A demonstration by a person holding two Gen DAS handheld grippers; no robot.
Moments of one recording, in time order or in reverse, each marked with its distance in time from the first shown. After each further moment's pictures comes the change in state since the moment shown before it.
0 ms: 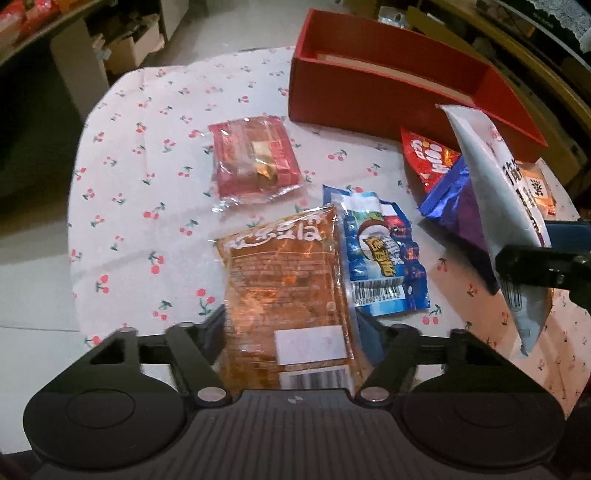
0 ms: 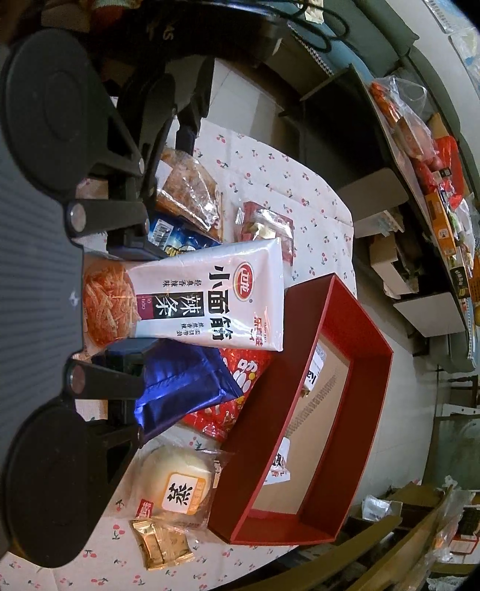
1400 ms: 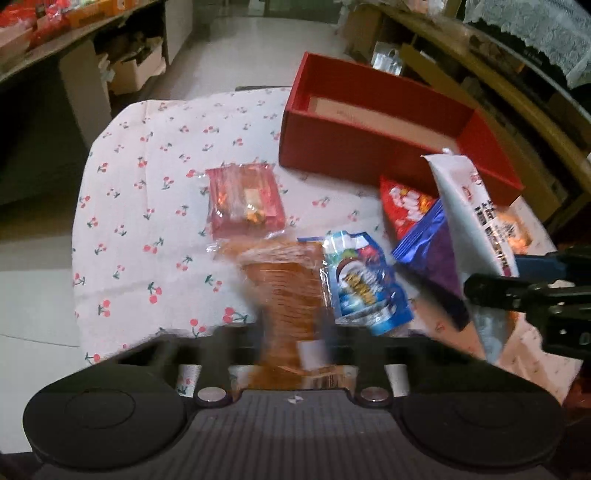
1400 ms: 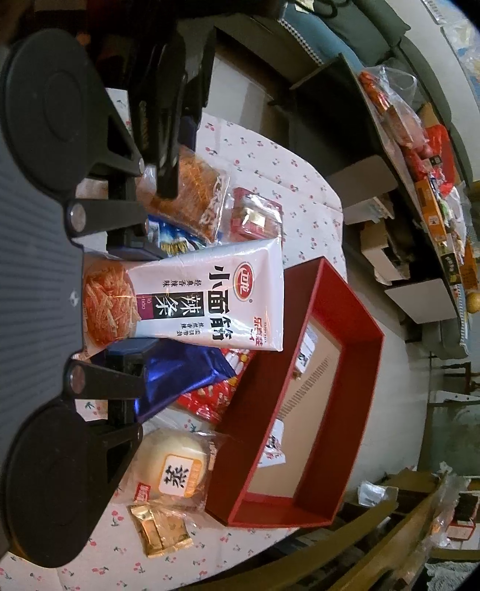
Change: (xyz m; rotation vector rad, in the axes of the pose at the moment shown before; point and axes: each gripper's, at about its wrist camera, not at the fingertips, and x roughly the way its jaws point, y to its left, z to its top) left arm -0.025 -0.004 0.007 -0.030 -0.098 -0.057; right arm -0.008 -0.003 0.001 0.023 -0.046 -0.044
